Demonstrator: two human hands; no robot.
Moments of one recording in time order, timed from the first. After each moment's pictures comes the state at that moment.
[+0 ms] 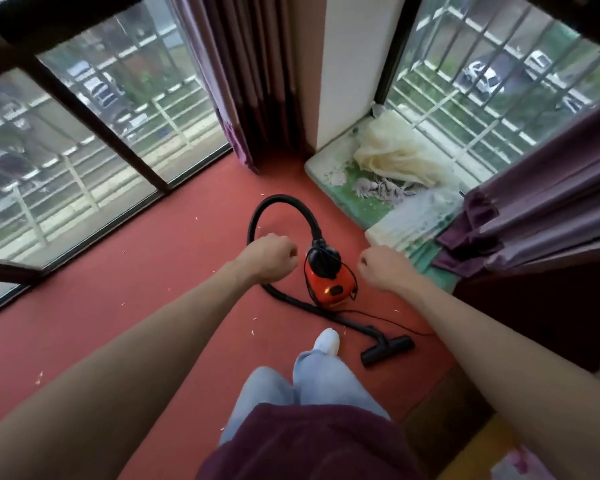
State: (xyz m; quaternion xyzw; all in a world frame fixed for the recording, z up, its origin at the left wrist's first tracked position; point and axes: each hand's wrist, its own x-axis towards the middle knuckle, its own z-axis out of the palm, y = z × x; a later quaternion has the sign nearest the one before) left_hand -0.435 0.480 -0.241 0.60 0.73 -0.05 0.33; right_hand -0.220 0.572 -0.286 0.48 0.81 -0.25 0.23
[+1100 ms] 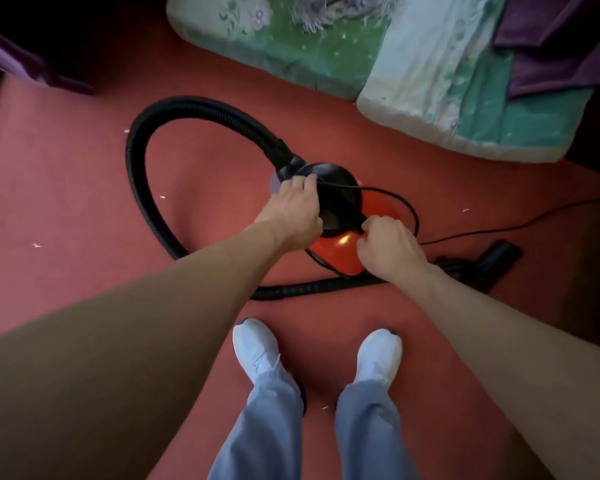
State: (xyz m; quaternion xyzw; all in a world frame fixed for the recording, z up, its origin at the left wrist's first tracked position) left_hand -0.446 0.646 -0.792 0.71 0.57 -0.14 0.39; right_hand -0.294 0.591 -0.795 0.75 0.53 -0.37 0.14
